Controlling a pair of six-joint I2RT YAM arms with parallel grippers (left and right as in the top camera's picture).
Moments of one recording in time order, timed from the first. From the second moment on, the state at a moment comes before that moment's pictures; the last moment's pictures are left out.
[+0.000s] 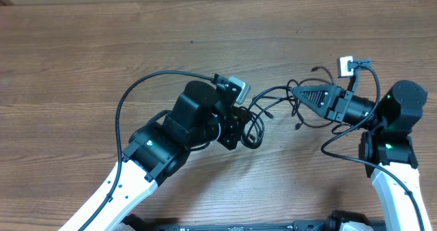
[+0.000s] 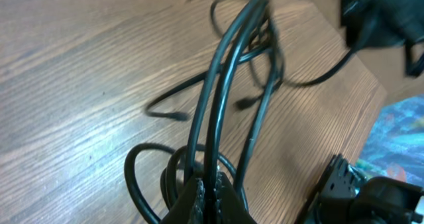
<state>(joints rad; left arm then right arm) -0.69 1.20 1.09 -0.54 0.31 -0.30 -0.15 1.08 0.69 0.30 -1.32 0.98</state>
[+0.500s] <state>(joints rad) -0.73 1.21 1.09 -0.63 0.30 -0.26 -0.15 1.08 0.69 0.67 -1.33 1.25</state>
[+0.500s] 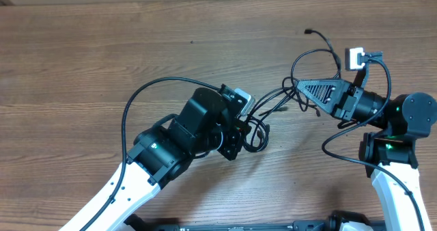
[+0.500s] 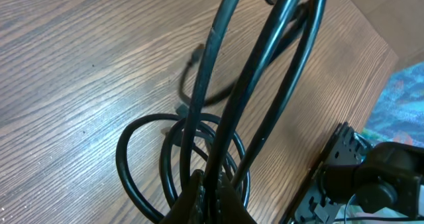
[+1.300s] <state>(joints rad) -0.73 1.26 1.09 -0.63 0.42 -0.18 -0.15 1.08 0.69 0.78 -1.15 1.40</state>
